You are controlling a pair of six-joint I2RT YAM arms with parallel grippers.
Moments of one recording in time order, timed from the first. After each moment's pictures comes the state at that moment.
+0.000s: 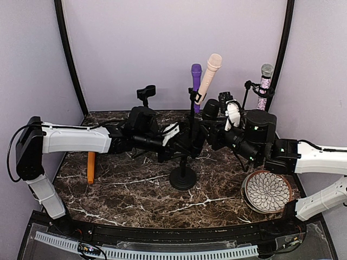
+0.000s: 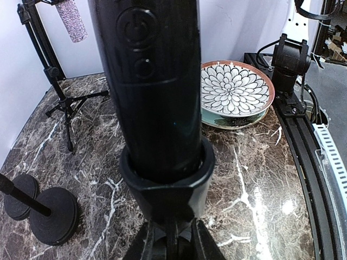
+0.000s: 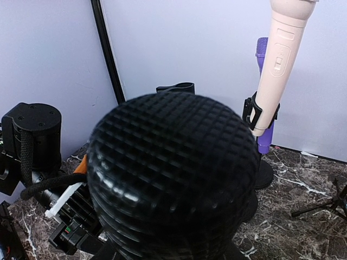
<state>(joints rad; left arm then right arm) -0.85 1.71 1.17 0.01 0.51 0.39 1.08 1.15 0.88 0.15 0.45 0.20</state>
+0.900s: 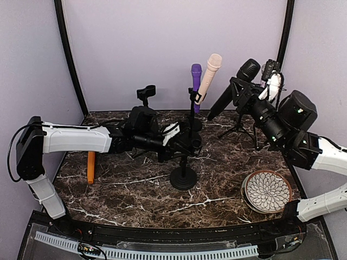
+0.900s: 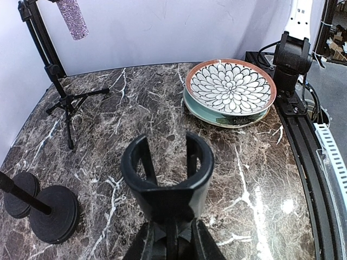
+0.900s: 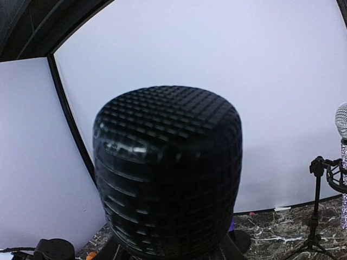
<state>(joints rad) -0.86 1.72 1.18 0.00 0.51 0.39 1.05 1.01 0.95 0.37 0.64 0.14</state>
